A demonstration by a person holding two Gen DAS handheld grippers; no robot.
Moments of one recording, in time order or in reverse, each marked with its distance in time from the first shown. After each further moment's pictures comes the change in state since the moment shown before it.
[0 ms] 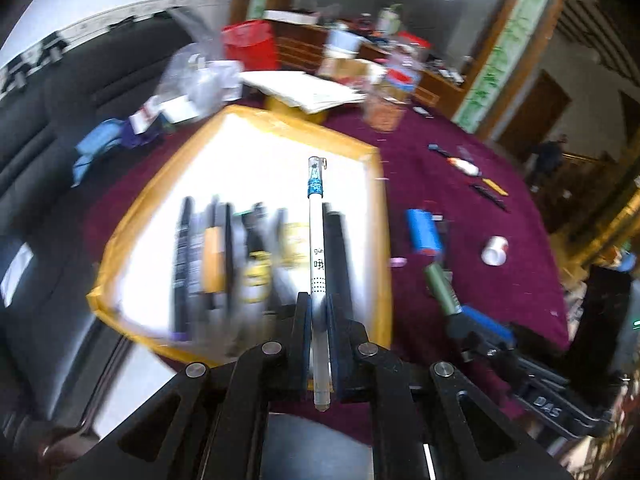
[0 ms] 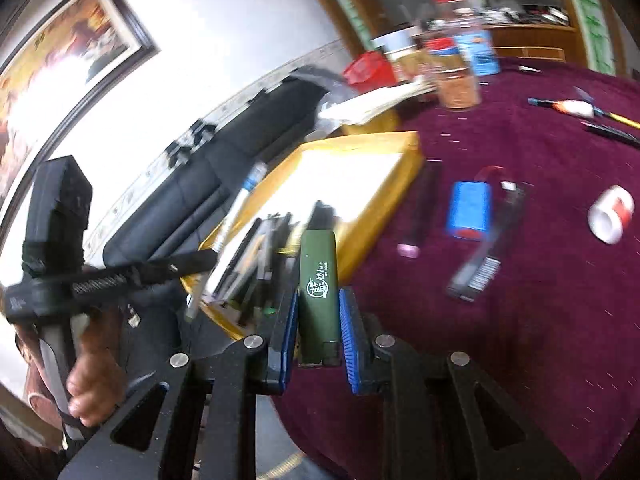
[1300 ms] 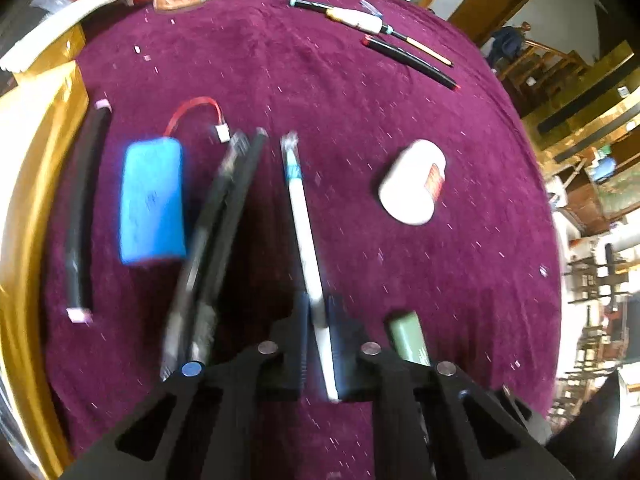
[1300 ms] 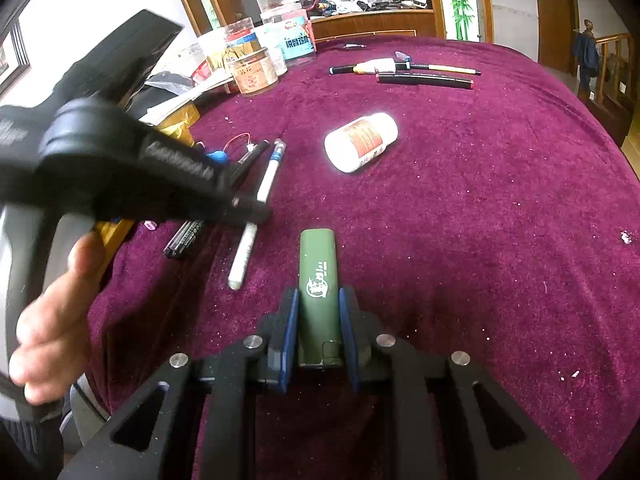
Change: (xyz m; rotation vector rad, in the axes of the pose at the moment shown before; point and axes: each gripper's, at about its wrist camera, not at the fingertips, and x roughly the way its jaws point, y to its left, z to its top) left arm 0.194 -0.221 0.009 0.220 0.433 -0.173; right arm -0.067 -0.141 -0.050 0.182 -0.007 -0.495
